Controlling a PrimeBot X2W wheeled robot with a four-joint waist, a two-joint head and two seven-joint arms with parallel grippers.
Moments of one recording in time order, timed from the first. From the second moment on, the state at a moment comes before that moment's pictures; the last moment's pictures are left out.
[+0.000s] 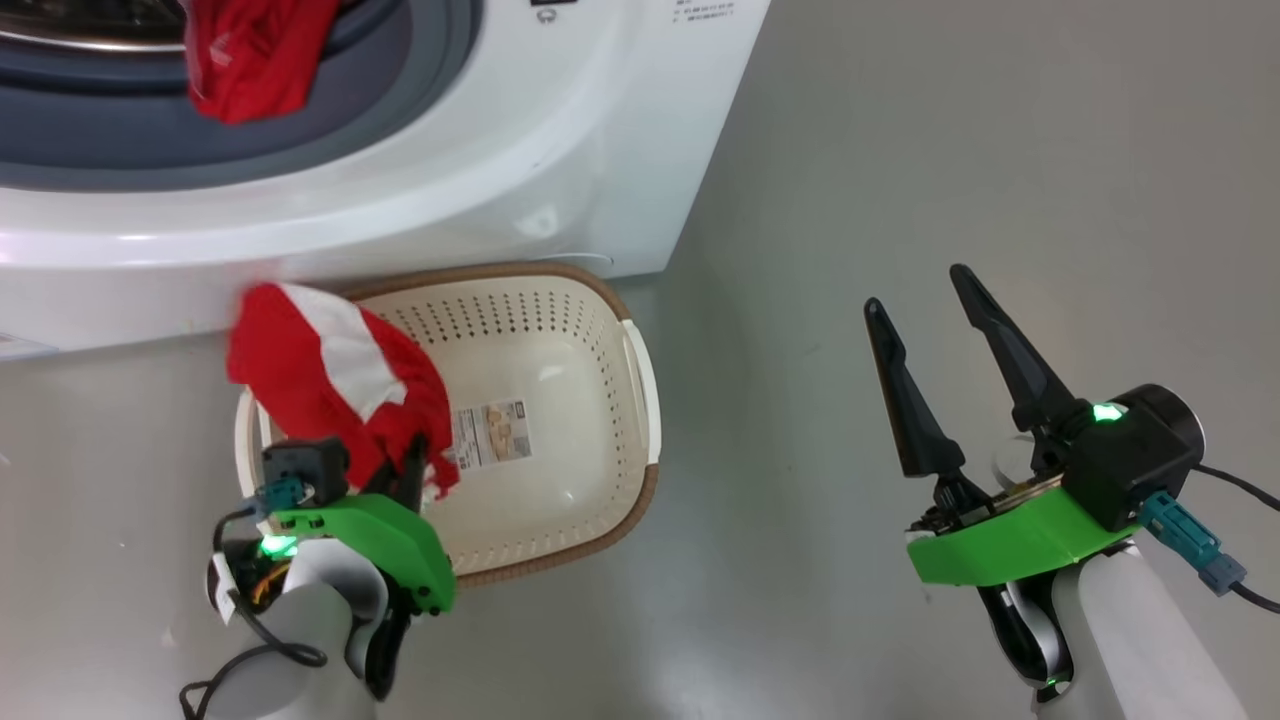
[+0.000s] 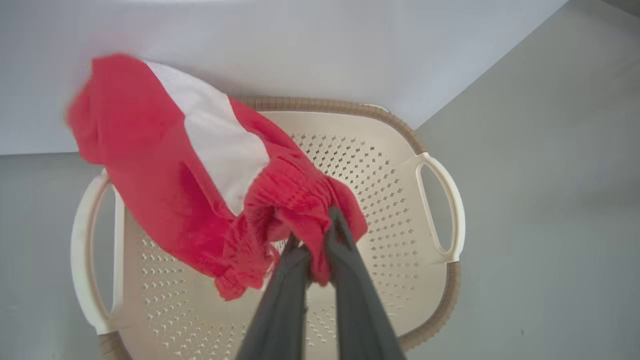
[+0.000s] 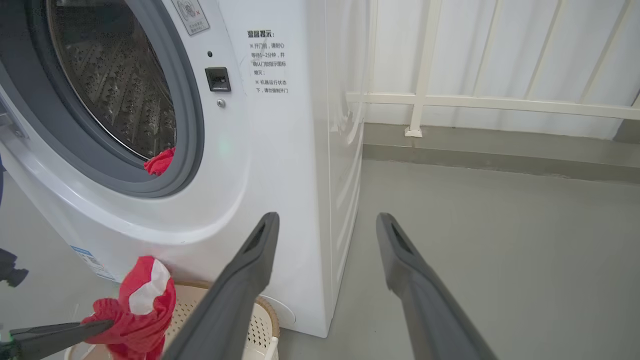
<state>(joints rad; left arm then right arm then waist) -0.65 0.04 -0.23 1.03 -0.42 -0.11 -0.21 -0.26 -0.05 0.13 0.08 0.20 0.12 -0.26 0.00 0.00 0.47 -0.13</state>
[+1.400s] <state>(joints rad) -0.81 0.06 -0.42 1.29 -0.56 -0.02 -0.23 -0.33 -0.05 0.15 0.10 0.25 0.12 -0.26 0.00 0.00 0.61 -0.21</state>
